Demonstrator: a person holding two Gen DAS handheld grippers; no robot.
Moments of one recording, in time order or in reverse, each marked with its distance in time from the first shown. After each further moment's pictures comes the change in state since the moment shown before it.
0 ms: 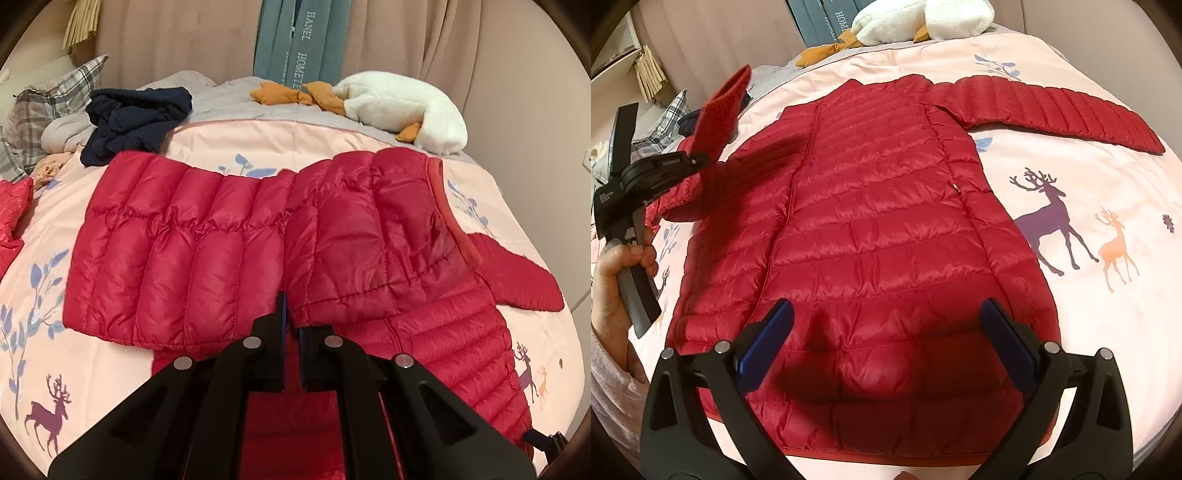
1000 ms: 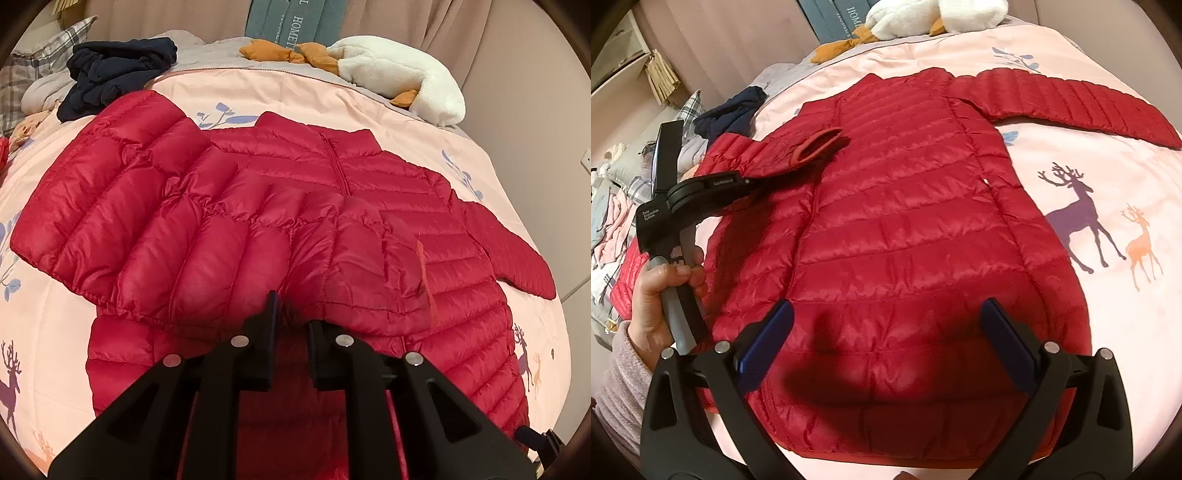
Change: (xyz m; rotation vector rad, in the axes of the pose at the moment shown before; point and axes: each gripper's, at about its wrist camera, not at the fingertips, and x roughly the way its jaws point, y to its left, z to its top) left arm 0.042 -0.003 -0.025 -0.042 0.125 -0.078; right arm 0.008 0.010 0.003 0.000 0.025 0.090
